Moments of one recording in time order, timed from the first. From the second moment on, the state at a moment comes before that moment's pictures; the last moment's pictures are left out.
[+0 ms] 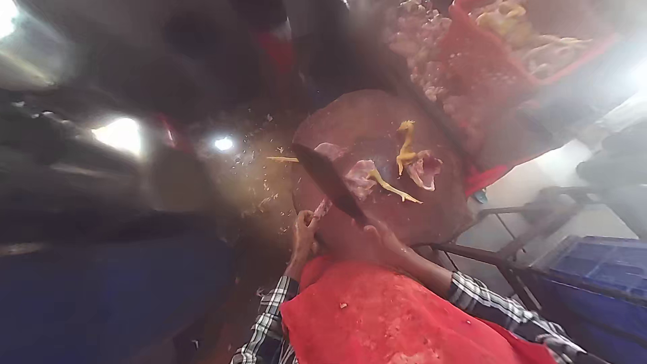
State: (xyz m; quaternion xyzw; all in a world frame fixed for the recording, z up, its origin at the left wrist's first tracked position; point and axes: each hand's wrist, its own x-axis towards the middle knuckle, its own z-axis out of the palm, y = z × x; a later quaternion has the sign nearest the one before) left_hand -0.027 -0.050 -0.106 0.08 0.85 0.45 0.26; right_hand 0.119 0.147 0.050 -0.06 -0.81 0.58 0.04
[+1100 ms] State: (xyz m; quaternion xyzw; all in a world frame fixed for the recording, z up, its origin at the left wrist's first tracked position) left_hand -0.072 -0.048 -0.085 0.16 0.70 0.56 0.41; right_hand 0.116 0.130 -0.036 -0.31 -0.80 0.49 -0.15
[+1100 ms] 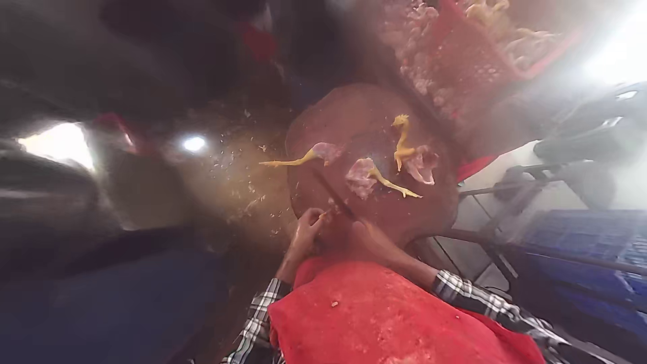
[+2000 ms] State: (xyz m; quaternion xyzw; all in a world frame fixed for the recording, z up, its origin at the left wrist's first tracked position) left_hand -0.018 -0.039 -0.062 -0.11 0.60 0.60 0.52; right_hand 0.122 0.169 0.037 -0.23 -0.76 0.61 -0.02
